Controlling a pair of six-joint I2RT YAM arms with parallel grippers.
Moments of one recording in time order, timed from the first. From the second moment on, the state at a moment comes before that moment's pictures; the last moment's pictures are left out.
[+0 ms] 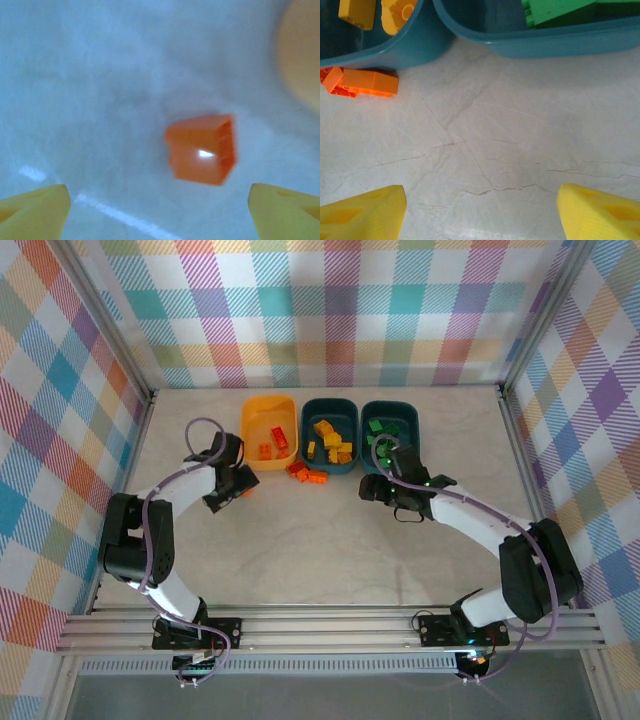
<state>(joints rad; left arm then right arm) -0.20 1.65 1.01 -0.59 -0.09 -0.81 0.52 1.44 0.87 -0.35 -0.04 0.61</state>
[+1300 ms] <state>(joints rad) -0.17 1.68 1.07 -0.50 -0.01 -0.84 0.62 1.51 0.98 -0.38 -0.03 0.62</state>
